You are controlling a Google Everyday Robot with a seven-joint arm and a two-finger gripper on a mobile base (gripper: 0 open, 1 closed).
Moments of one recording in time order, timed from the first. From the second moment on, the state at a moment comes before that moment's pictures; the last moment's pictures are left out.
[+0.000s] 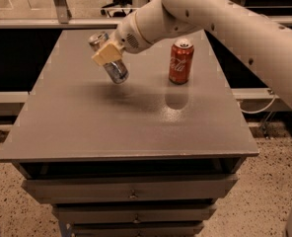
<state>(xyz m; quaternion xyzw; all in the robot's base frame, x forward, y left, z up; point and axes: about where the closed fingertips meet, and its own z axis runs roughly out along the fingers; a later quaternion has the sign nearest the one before) 0.649 0.091 0.932 -0.53 0.70 0.25 0.40</state>
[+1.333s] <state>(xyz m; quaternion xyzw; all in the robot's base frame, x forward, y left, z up) 0.599 0.073 0.852 -0.67 0.70 0.17 0.18</state>
